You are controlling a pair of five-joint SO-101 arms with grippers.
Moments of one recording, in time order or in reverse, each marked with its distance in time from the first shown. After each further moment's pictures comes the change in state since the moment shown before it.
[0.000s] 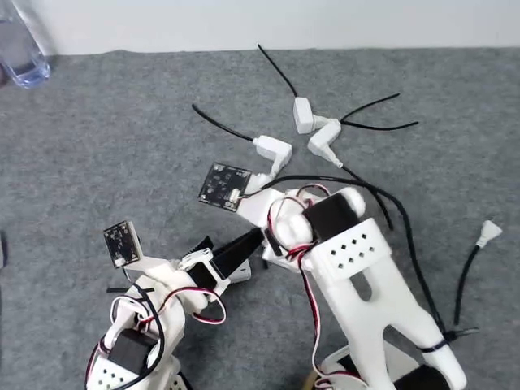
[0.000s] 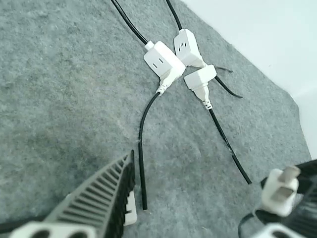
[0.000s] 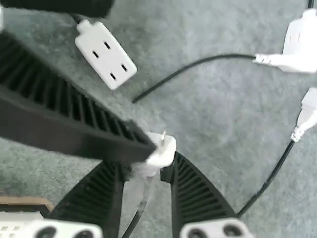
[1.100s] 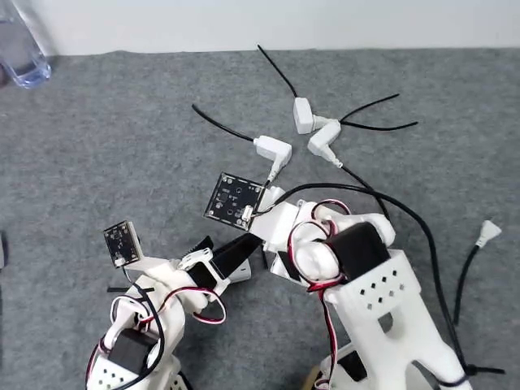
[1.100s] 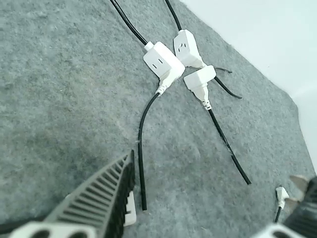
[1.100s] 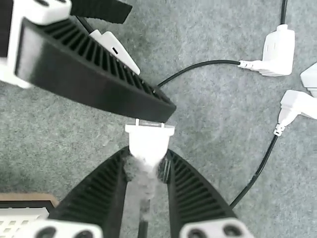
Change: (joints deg) left arm 0.0 0.0 0.0 0.0 0.0; right arm -0.8 -11.9 0.0 5.9 -0.4
